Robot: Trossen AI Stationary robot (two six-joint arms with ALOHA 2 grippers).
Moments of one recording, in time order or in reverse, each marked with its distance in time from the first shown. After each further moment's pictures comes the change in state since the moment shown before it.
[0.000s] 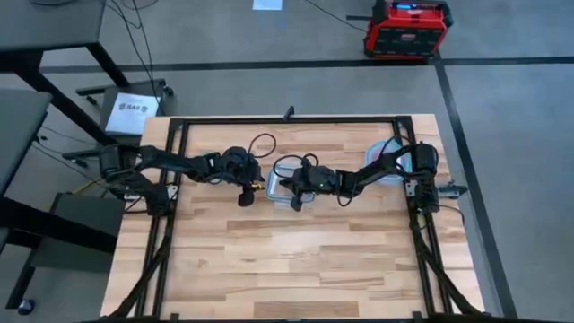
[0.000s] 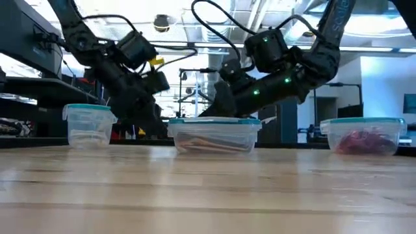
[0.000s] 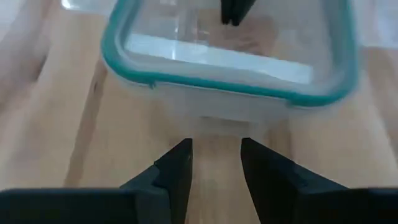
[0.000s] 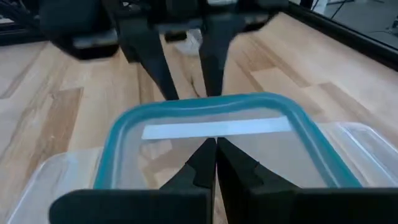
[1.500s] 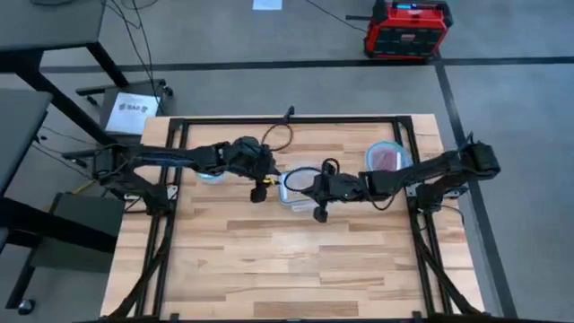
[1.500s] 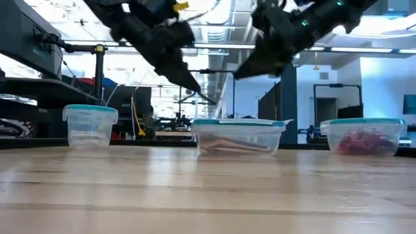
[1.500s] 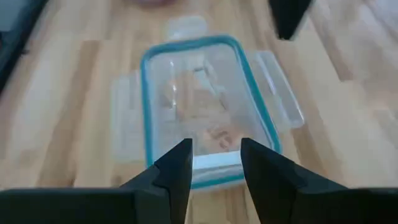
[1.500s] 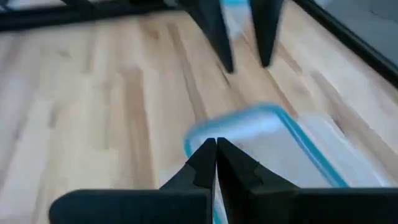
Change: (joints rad) left arm -0.109 -0.014 0.406 -0.374 -0.046 0.006; right arm 0.212 -0.543 -0.040 -0.699 0.172 0.135
